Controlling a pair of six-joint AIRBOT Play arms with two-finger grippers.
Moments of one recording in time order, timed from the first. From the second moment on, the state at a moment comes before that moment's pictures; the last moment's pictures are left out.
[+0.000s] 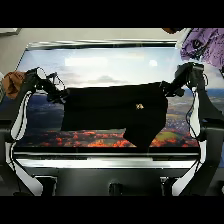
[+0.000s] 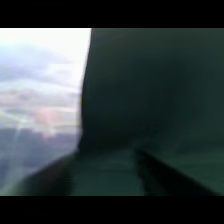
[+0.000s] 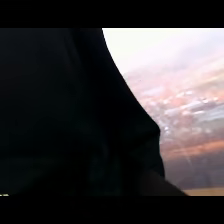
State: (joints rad) left arm 0.01 -2.00 1.87 1.33 -1.44 -1.71; right arm -0.11 -2.03 2.01 1.72 -1.40 -1.32
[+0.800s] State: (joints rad) left arm 0.41 -1.33 1.21 1.10 -1.24 -1.66; right arm -0.42 -1.50 1.33 2.07 -1.43 -1.64
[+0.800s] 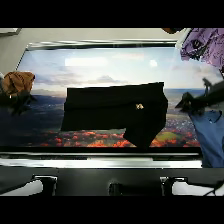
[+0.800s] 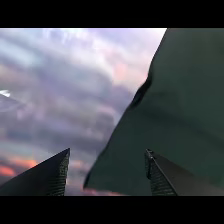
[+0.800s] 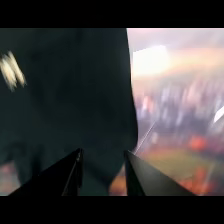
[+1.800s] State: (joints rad) left arm 0.47 -1.13 0.80 0.92 -1.14 -1.59; right arm -0.39 -1.28 0.52 2.45 -1.08 -1.86
